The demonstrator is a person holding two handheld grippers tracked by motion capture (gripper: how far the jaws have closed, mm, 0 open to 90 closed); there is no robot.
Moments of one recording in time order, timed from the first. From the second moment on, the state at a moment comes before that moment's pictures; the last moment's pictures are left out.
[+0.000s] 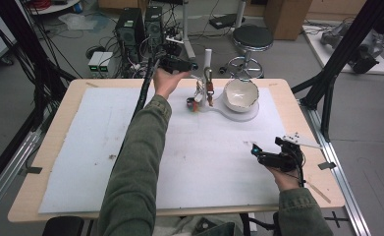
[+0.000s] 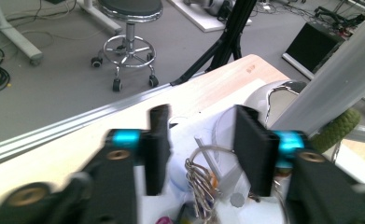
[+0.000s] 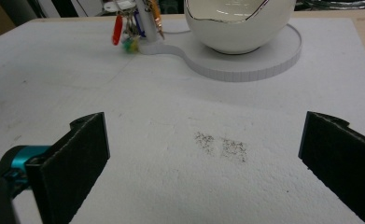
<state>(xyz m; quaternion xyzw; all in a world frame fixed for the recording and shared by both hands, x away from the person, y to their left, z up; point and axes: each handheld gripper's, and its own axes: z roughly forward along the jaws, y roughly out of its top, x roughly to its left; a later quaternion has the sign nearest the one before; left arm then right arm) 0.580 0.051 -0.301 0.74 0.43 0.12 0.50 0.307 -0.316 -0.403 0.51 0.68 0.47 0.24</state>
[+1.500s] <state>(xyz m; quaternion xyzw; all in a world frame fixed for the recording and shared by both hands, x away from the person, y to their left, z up) 0.530 0.112 -0.302 0.73 0.46 0.17 0.48 0.305 -0.318 -0.404 0.51 0.68 0.47 0.25</state>
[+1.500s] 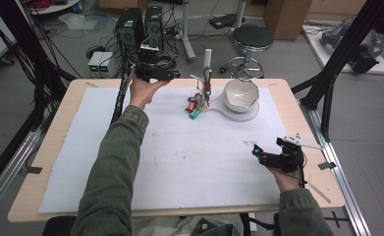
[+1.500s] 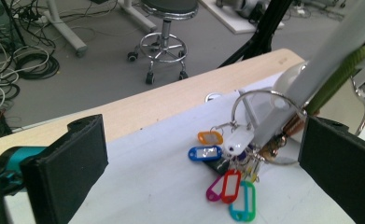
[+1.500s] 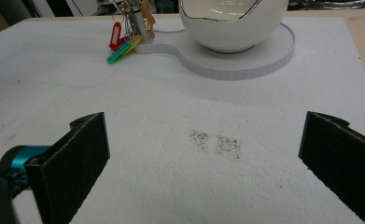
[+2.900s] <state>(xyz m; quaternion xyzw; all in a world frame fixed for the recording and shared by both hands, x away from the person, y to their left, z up) 0.464 0.183 -0.334 0.72 0.48 0.19 0.47 0.306 -0.317 -0.404 0.52 0.68 0.46 0.25</state>
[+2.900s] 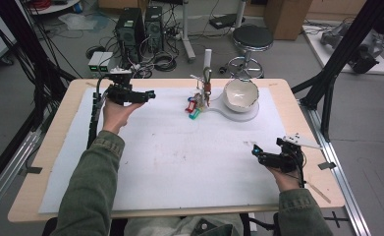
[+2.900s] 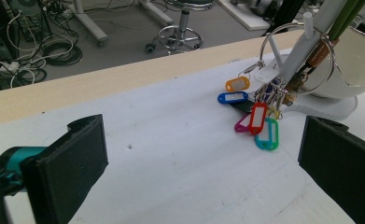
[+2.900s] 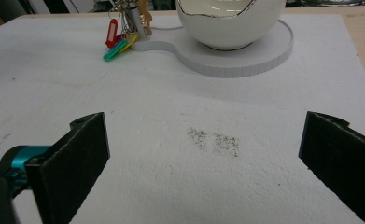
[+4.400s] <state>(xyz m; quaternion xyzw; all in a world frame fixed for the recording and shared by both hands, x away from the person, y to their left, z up) 0.356 0.245 -0.382 0.68 0.47 0.23 0.51 0.309 -0.314 -0.406 0.52 0.68 0.45 0.25</state>
